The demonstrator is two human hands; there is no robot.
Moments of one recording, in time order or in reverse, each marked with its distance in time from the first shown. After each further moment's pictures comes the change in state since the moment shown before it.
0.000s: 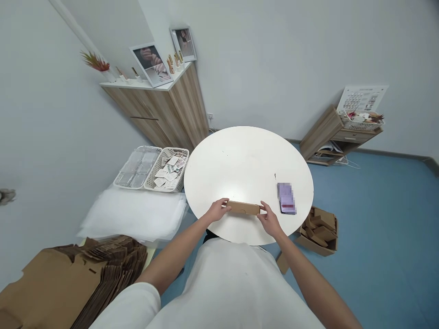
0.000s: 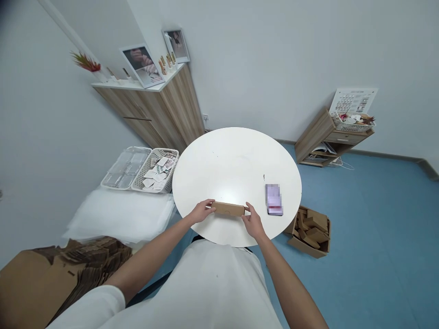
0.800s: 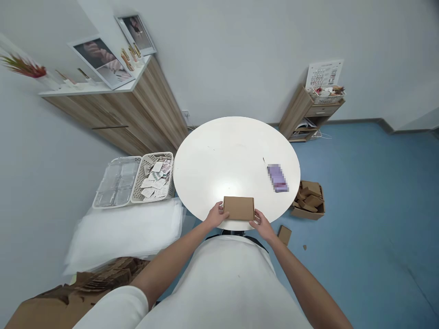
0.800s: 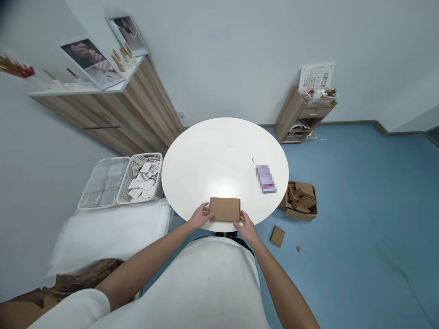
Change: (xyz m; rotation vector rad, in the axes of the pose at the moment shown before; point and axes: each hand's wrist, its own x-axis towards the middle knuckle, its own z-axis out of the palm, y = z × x) left_hand -0.031 -0.022 0.009 -0.101 -0.127 -0.189; right_hand -0.067 0.038 0.077 0.479 0.117 0.237
